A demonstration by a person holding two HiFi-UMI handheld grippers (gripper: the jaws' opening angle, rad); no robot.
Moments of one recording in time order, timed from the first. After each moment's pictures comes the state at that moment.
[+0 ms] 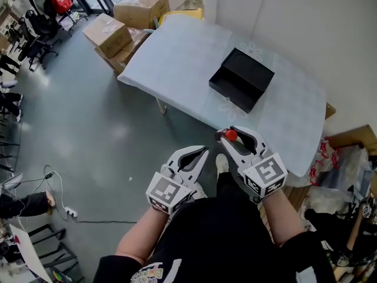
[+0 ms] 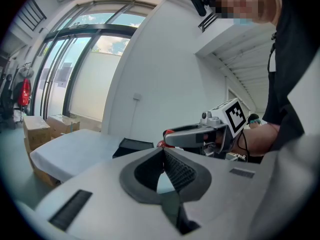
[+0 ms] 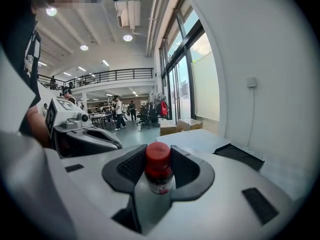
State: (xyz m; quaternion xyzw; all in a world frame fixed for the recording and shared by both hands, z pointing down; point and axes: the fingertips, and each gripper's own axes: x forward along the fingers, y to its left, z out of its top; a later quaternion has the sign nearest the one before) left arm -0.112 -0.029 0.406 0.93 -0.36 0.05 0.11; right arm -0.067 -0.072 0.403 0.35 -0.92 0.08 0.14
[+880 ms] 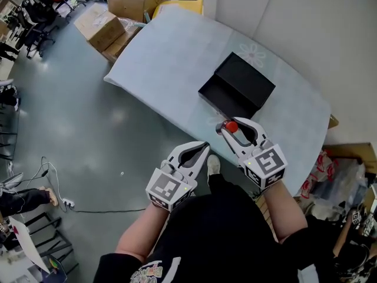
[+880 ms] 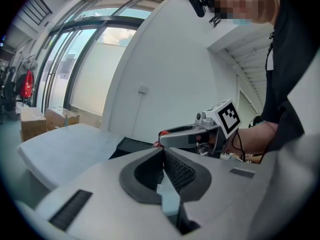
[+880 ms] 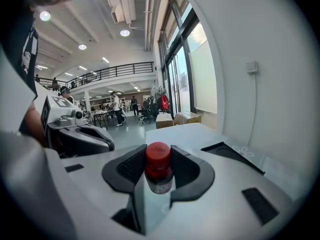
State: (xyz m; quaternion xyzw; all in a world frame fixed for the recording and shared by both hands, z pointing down) left arm -0.050 -0.154 0.435 0.91 -0.38 0.05 0.14; right arm -0.009 -0.213 0.443 0.32 -0.93 0.11 0.17
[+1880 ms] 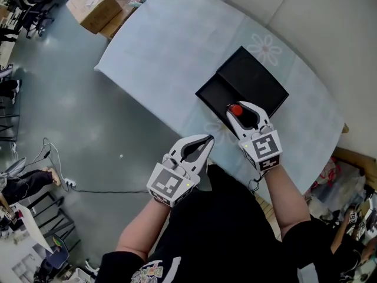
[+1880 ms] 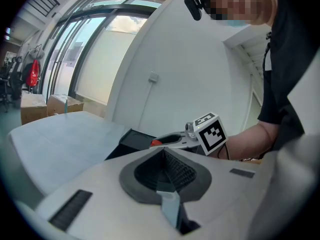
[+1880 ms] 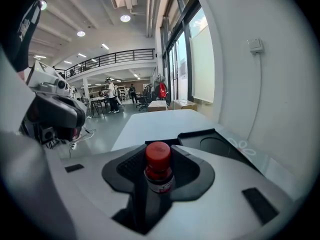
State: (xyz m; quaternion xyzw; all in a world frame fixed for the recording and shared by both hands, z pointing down) left arm -0.023 -0.256 0.493 0.89 -0.40 0.07 0.20; right arm 0.018 -0.342 0.556 0.31 -0.91 0.10 0.24
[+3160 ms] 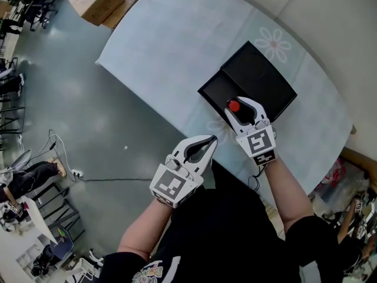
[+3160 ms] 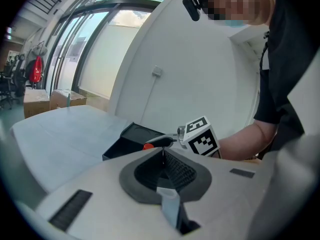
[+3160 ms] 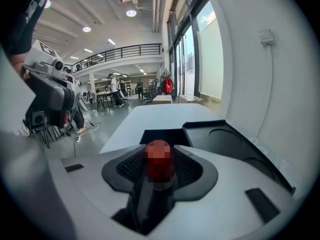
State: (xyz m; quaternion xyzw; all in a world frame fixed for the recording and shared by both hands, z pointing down) left arm -0.017 -0.266 0.517 0.88 -0.41 0.09 0.22; right arm 0.004 -0.356 0.607 0.27 -0.92 0.09 0.27
